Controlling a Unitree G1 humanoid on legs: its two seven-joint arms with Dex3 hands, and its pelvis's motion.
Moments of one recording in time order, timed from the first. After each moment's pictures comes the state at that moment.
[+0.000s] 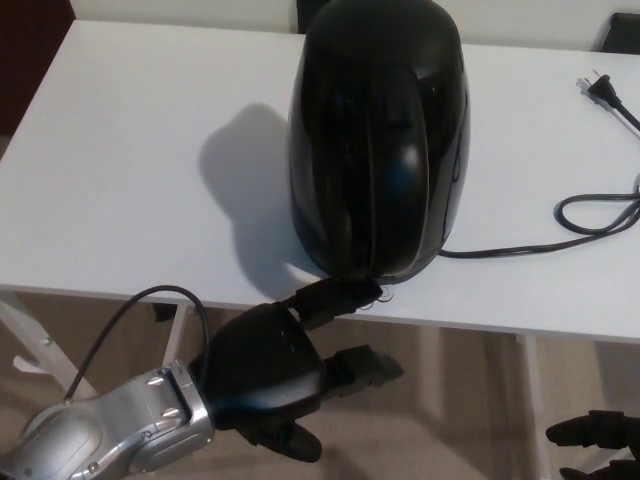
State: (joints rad) left_arm -0.27 0.57 -0.62 0.18 1.08 -0.57 0.18; right_arm -0.08 -0.44 0.08 0.87 -0.16 -0.20 0.25
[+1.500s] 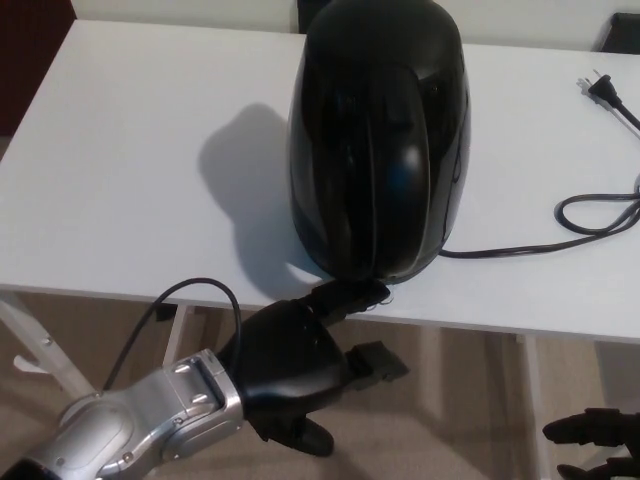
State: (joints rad) left_arm -0.31 0.51 -0.65 0.18 1.05 -0.45 -0.02; right_arm -0.09 -0.44 0.10 0.85 -0.16 -0.18 0.26
